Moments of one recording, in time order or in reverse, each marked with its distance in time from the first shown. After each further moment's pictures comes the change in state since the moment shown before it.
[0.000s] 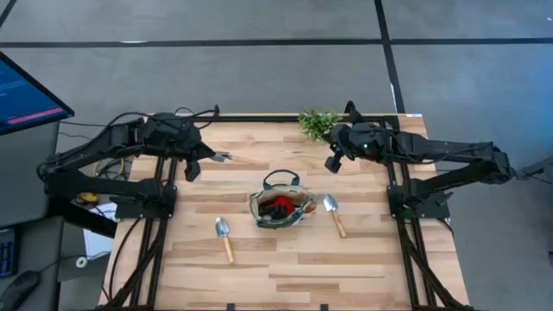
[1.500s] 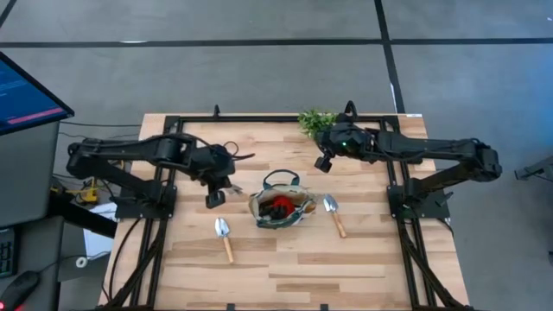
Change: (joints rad) left arm -0.298 0.380 0.151 -0.149 -0.012 -0.167; right arm -0.061 0.147 -0.001 0.009 -0.042 -0.020
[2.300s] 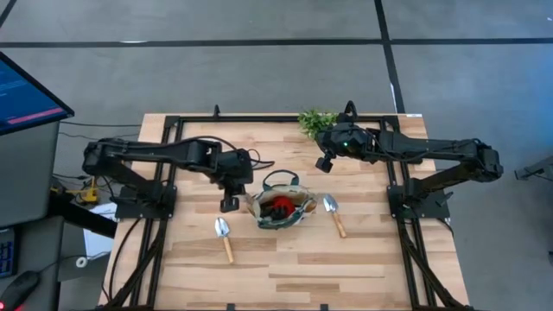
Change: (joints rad) left arm 0.038 0.180 -0.002 0.118 0.116 0.175; right arm 0.000 -0.009 0.000 0.001 0.002 -0.028
